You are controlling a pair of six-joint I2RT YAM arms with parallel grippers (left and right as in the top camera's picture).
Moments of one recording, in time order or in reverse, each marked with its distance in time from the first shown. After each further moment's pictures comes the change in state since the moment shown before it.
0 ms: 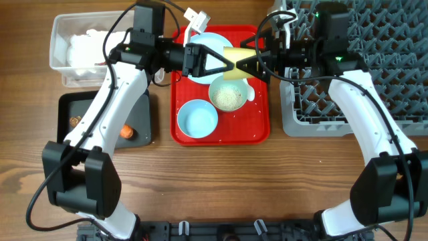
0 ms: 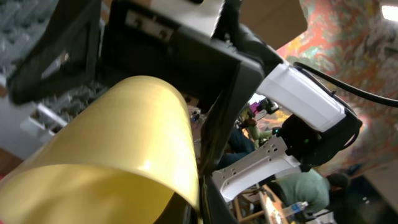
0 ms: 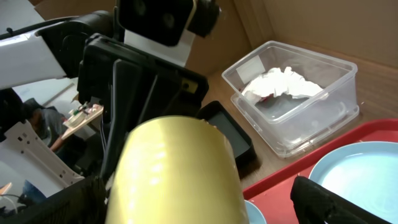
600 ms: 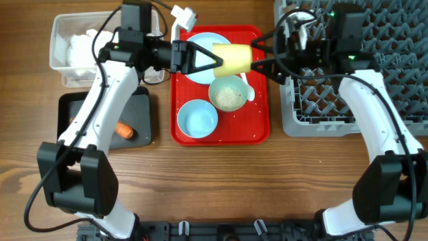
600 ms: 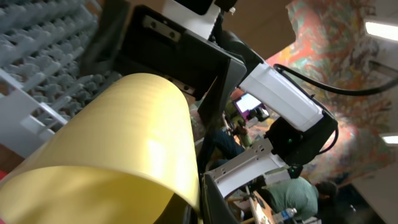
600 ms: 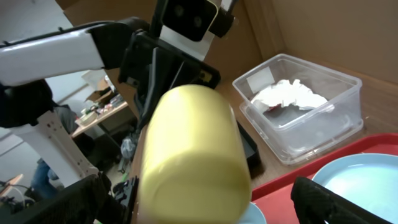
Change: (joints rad) left arm 0.061 0.000 0.000 -0.044 0.057 0.004; right arm -0.073 0.000 0.000 -0.042 -0.122 -0.097
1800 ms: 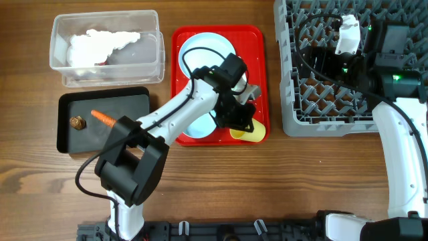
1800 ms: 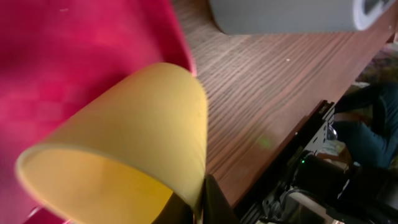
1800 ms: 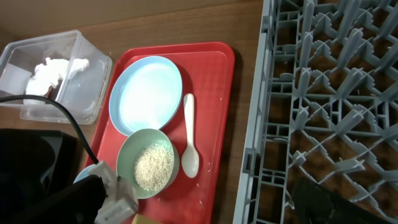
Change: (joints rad) left arm -0.463 0.208 -0.001 -0.404 -0.918 -0.034; right arm -0.119 -0.258 0.002 -0.450 0.974 0.194
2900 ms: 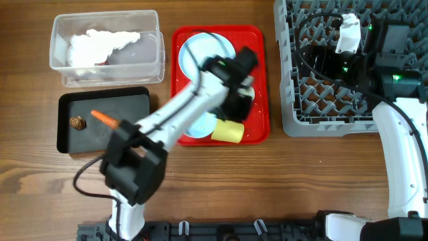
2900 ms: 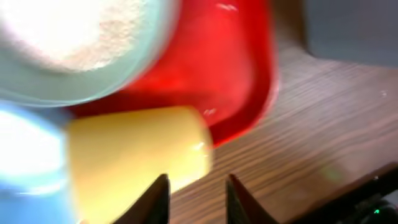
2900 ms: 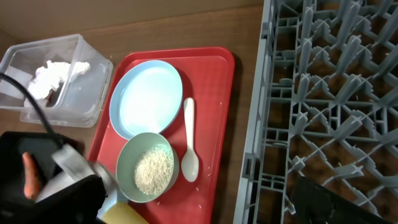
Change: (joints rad) left arm -0.023 0.016 0.207 -0.265 -0.397 -0.133; right arm 0.000 0.000 0.000 0.017 0.000 0.002
